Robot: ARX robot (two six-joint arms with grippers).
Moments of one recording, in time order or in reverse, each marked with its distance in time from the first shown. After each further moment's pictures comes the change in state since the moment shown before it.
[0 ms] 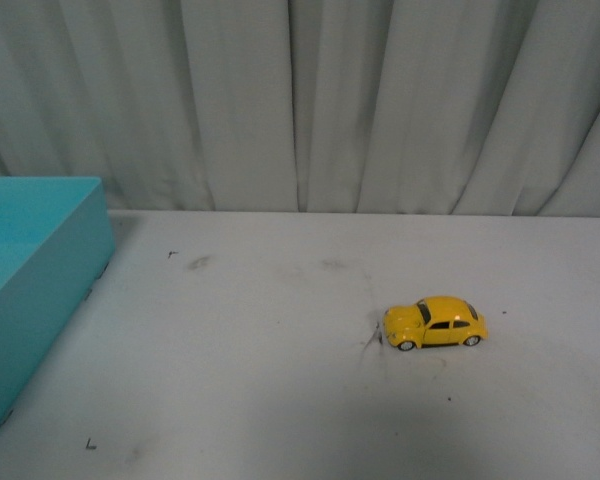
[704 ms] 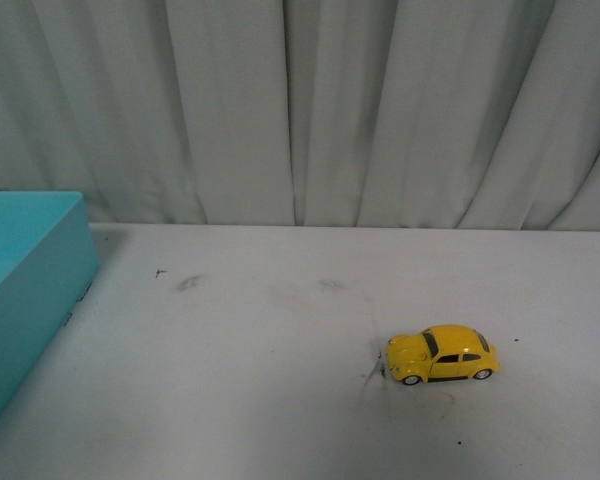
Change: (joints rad) left arm 0.000 0.000 0.000 0.000 0.000 0.000; right arm 0.000 0.000 0.000 0.000 0.000 0.000
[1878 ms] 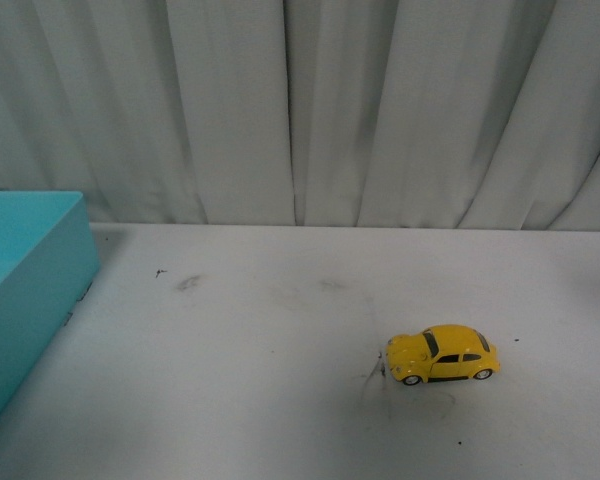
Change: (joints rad) left arm 0.000 0.000 0.000 0.000 0.000 0.000; right arm -0.221 1.523 0.489 1.036 -0.322 0.177
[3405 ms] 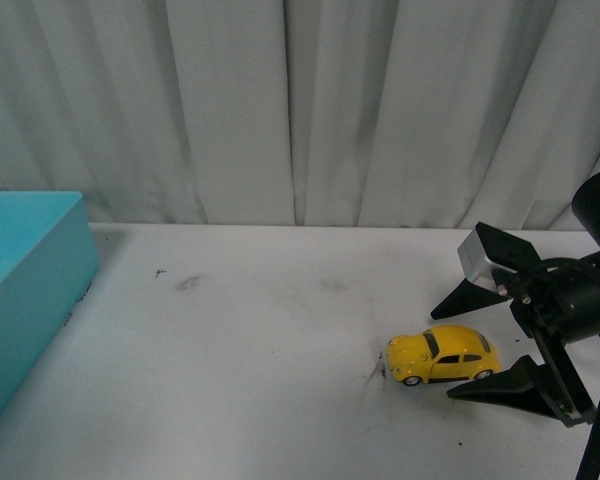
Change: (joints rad) left arm 0.000 0.000 0.000 0.000 0.000 0.000; right arm 0.223 0.819 0.926 -1.557 -0.566 -1.642
